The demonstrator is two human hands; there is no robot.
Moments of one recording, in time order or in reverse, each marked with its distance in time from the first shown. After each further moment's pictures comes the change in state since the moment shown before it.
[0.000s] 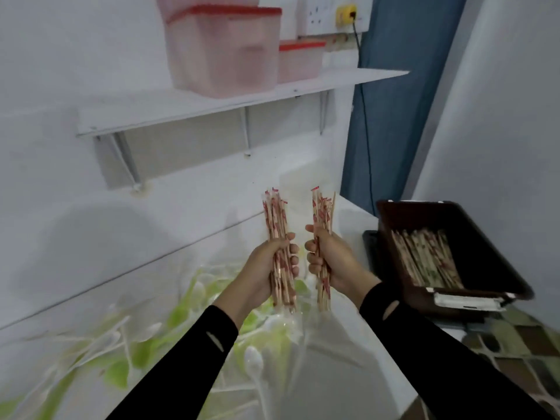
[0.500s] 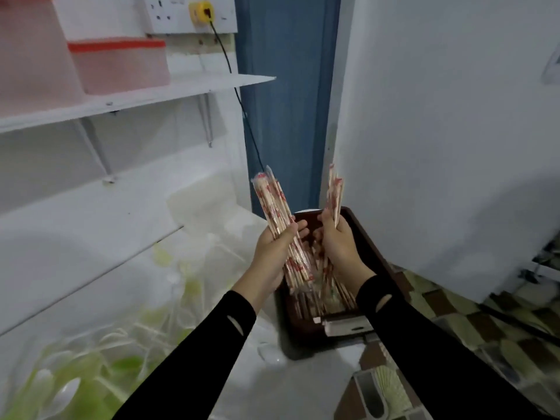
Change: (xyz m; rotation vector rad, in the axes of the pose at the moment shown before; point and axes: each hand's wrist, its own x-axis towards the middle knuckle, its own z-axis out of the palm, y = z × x) left_hand 0.133 -0.084 0.201 0.158 -0.171 0.132; right_hand 0.029 -0.091 -0.203 -0.243 0.505 -0.385
